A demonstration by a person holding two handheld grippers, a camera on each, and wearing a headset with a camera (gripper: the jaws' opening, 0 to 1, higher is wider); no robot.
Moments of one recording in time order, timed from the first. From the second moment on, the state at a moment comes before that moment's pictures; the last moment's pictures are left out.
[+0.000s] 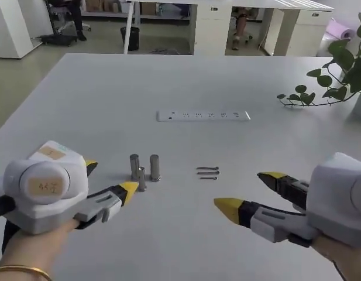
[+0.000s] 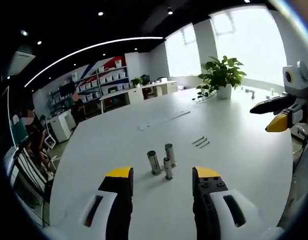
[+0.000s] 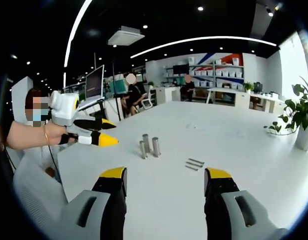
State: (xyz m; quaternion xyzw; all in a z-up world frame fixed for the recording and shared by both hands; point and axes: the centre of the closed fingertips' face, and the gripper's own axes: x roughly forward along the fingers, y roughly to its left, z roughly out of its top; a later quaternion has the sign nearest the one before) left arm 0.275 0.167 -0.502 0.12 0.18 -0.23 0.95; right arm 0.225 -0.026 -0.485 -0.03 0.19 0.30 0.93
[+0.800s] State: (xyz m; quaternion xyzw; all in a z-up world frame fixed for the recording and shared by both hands) left arm 0.323 0.137 -0.560 0.10 0.21 -0.31 0.92; right arm 0.239 -0.017 -0.511 -0.02 0.22 0.32 0.92
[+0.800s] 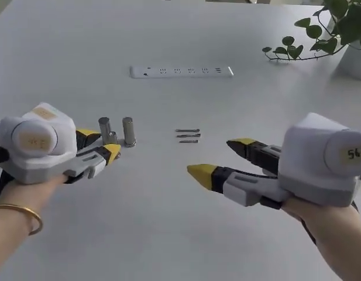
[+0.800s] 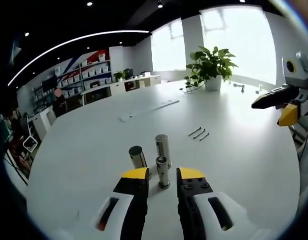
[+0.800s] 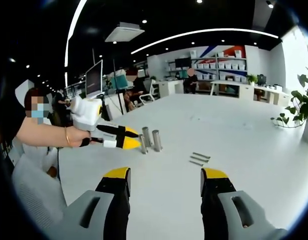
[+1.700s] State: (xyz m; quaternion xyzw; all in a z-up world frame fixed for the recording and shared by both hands) left arm 0.328 0.123 -0.575 0.09 0.23 -0.33 0.91; right arm 0.234 -0.019 -0.520 -0.04 0.24 0.32 0.92
